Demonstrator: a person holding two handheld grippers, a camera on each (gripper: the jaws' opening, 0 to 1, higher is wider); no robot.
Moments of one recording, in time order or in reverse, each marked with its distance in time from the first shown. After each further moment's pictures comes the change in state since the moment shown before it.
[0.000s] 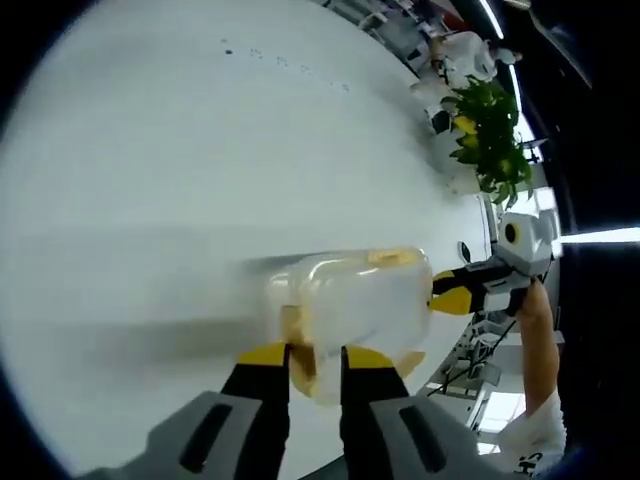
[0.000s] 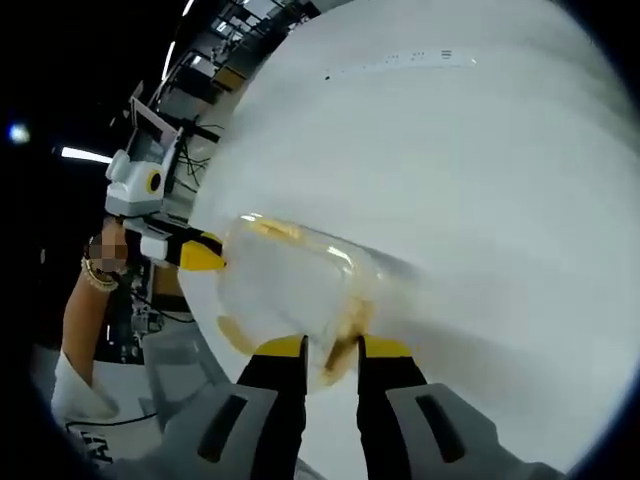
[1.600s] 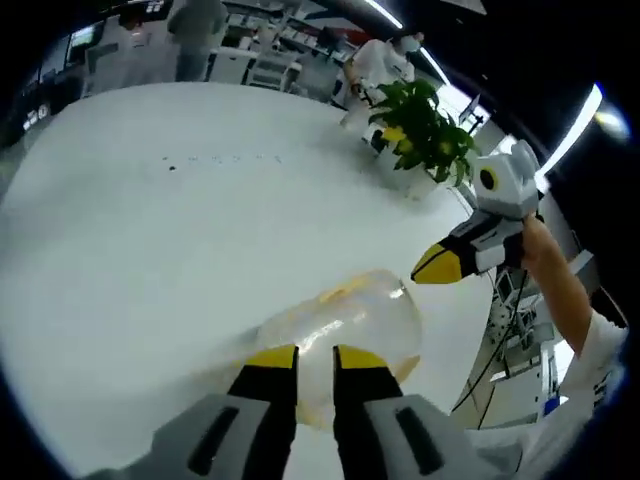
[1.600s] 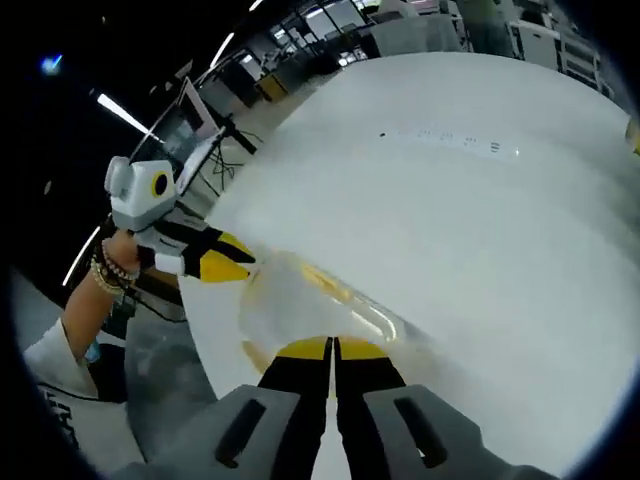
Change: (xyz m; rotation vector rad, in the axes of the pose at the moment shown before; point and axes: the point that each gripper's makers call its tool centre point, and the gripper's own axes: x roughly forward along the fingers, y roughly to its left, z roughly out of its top) left arm -0.016 -0.045 0.022 0.383 -0.352 -0.056; right arm -0.015 0.037 0.041 -0.291 -0.171 0.001
